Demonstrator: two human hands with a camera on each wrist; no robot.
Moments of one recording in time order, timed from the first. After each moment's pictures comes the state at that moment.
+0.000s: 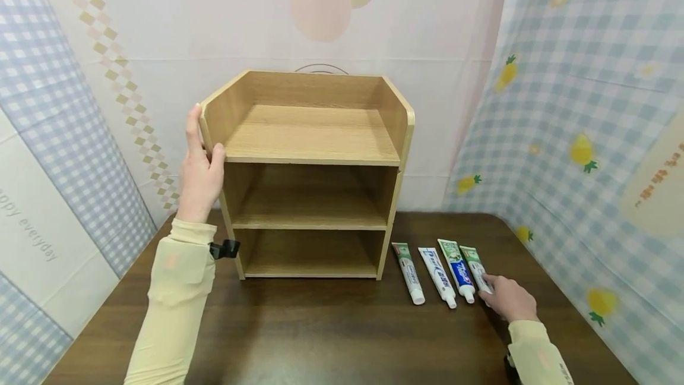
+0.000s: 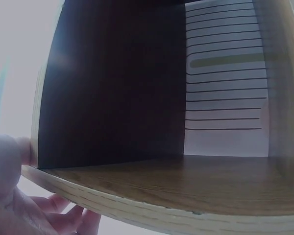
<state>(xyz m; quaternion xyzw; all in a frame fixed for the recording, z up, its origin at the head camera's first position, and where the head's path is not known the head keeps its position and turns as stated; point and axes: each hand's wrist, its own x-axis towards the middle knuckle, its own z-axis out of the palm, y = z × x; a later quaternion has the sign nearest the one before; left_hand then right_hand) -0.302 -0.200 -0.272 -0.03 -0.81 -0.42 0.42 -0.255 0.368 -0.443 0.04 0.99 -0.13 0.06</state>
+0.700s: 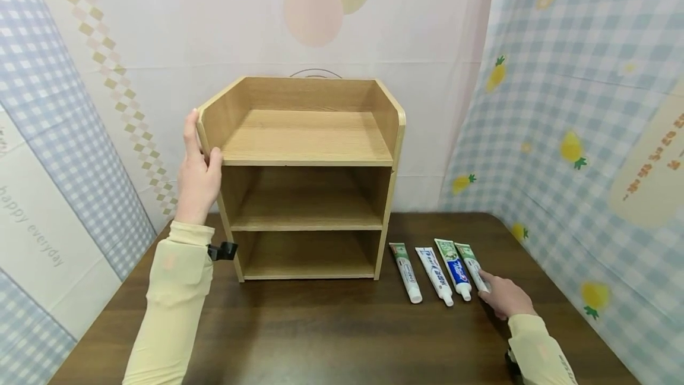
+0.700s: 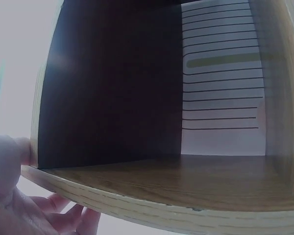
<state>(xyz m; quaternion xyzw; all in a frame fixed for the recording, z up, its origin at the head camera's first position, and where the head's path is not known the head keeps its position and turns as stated) -0.310 -0.210 -0.274 -0.03 -0.81 -0.42 0.41 -0.268 0.364 -0.451 0.01 0.98 -0.16 0.09</state>
